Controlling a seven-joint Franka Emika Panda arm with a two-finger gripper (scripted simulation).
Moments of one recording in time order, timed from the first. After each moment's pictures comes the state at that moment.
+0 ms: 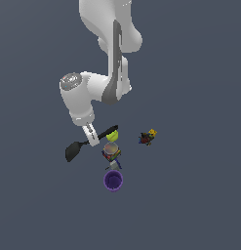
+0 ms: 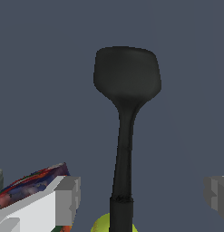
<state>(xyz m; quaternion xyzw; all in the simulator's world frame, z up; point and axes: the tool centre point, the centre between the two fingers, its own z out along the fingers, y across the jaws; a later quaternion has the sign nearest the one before) -0.043 -0.148 0.104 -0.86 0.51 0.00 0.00</state>
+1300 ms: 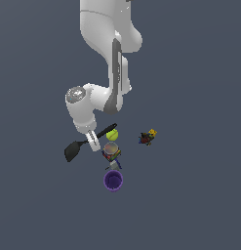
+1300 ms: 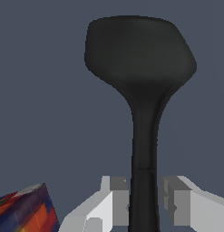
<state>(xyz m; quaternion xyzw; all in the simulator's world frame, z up) -0.044 -0.148 0.053 -0.86 0.51 0.00 0.00</state>
